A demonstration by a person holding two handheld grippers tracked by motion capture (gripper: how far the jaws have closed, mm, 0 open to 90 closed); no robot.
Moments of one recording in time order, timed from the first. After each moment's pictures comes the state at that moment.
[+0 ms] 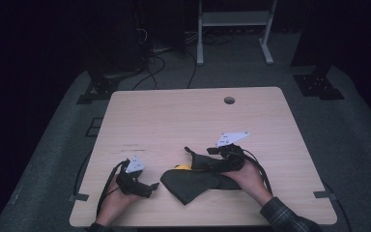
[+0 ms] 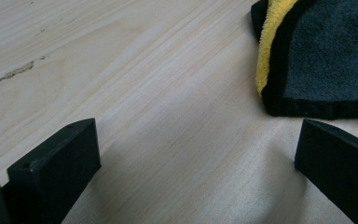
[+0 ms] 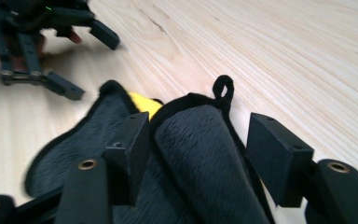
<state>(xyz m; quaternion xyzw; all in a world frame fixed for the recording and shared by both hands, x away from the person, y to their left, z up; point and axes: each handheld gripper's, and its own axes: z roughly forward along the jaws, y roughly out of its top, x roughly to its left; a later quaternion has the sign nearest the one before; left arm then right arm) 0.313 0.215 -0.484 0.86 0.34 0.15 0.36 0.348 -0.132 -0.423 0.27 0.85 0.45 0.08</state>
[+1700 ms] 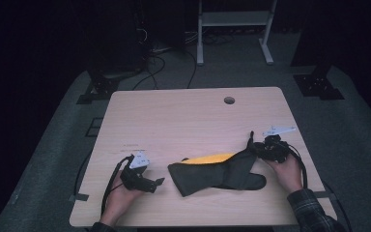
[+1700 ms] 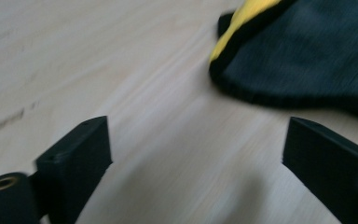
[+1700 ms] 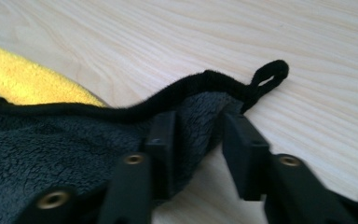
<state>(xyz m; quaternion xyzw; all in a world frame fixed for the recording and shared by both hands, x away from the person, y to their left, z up) 0.319 0.196 -0.464 0.86 0.32 0.15 0.38 0.383 -0.274 -0.456 0.44 0.80 0.37 0.15</state>
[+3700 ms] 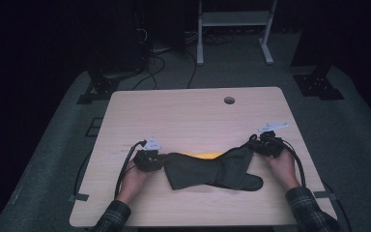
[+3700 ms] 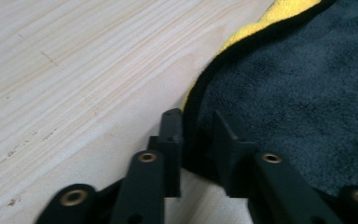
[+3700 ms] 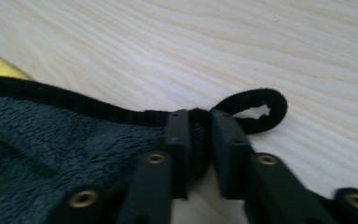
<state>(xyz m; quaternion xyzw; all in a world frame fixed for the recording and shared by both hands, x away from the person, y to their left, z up) 0.375 0.172 -0.471 0.87 0.31 0.11 0.37 0.412 -0.271 -0.475 0.44 0.81 0.35 0.16</state>
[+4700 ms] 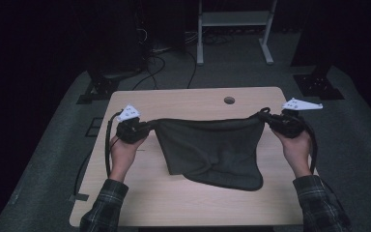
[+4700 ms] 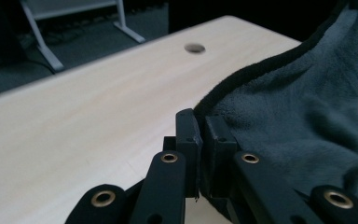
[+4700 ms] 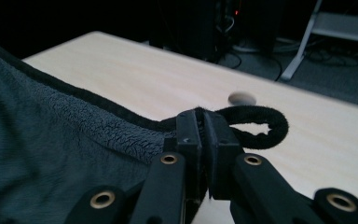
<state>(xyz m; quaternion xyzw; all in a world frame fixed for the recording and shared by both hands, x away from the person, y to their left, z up) 0.400 0.201 -0.365 0.78 0.34 0.19 0.49 0.401 -0.294 -0.367 0.41 0.73 0.49 0.22</state>
